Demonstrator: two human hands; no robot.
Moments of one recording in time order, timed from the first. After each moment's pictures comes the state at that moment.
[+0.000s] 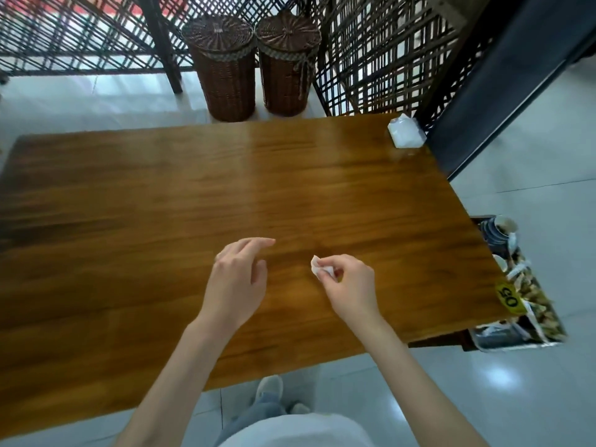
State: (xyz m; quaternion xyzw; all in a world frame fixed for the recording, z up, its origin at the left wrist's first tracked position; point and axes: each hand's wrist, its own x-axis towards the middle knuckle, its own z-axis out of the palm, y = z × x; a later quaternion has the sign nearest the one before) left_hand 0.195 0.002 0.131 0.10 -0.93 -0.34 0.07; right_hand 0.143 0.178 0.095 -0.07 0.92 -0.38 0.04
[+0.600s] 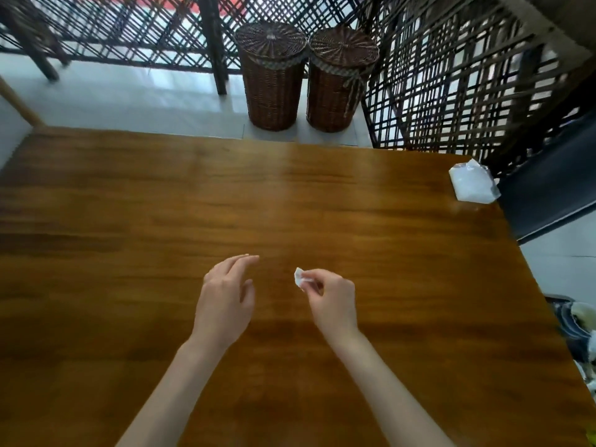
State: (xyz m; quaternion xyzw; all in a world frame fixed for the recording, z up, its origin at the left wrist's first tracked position) left_hand 0.089 -0.041 0.049 0.24 -0.92 -0.30 0.08; right_hand 0.007 0.104 0.032 -0.15 0.91 -0.38 0.10
